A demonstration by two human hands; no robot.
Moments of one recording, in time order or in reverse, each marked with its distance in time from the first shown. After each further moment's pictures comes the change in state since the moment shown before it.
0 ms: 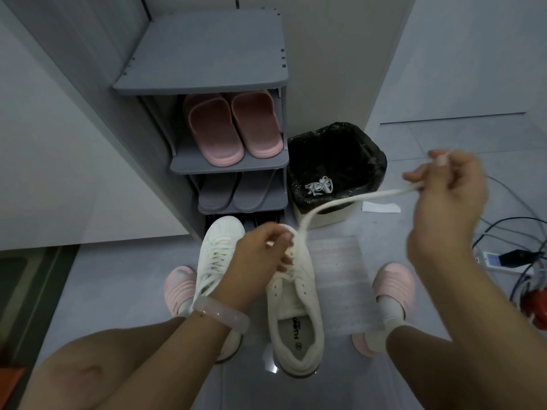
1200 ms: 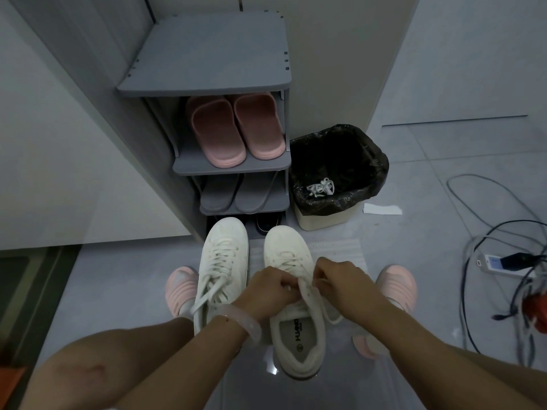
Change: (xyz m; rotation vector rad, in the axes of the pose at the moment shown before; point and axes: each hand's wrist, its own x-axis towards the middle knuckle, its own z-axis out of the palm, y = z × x) left_hand -0.002 -0.052 0.013 0.489 -0.292 -0.121; right_hand -0.075 0.079 -0.006 -1.097 -1.158 -0.055
